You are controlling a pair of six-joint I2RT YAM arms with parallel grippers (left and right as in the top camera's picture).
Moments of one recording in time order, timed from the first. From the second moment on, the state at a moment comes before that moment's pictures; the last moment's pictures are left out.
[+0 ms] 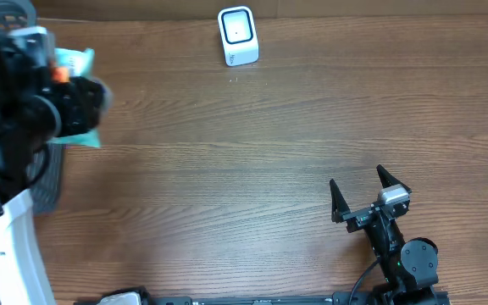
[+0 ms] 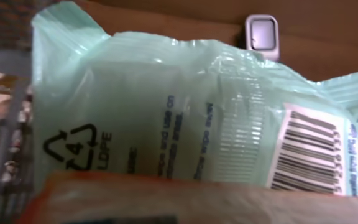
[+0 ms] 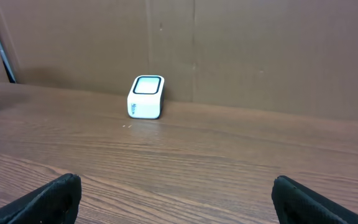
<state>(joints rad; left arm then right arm) 0.14 1.39 2.00 -1.43 0.14 -0.07 0.23 0.01 0.02 -0.03 -0.07 0.01</state>
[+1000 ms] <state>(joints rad) -0.75 1.86 1.66 -1.05 0.00 -0.37 0.23 0.01 0.02 -0.03 -0.07 0.01</state>
